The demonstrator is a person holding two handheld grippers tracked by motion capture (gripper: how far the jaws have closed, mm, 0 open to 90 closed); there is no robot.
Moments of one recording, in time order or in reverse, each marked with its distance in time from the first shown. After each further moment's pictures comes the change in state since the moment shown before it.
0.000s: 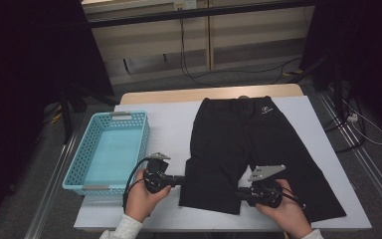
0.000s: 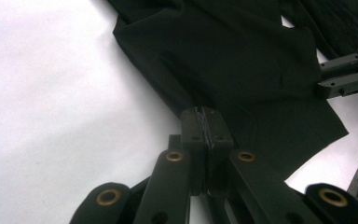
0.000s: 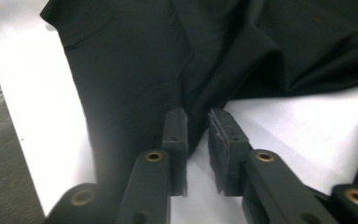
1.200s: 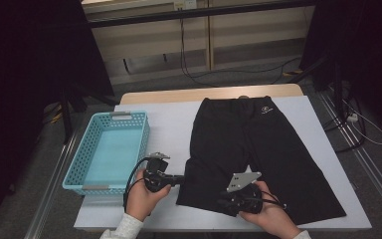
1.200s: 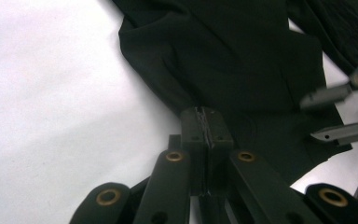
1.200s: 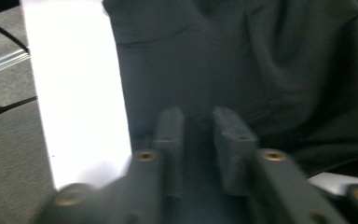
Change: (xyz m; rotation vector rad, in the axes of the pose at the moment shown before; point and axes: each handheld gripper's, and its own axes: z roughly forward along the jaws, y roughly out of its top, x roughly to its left) left arm 0.003 0.000 0.003 0.001 0.001 -0.011; right arm 0.033 0.016 0.029 0.008 0.069 -0.201
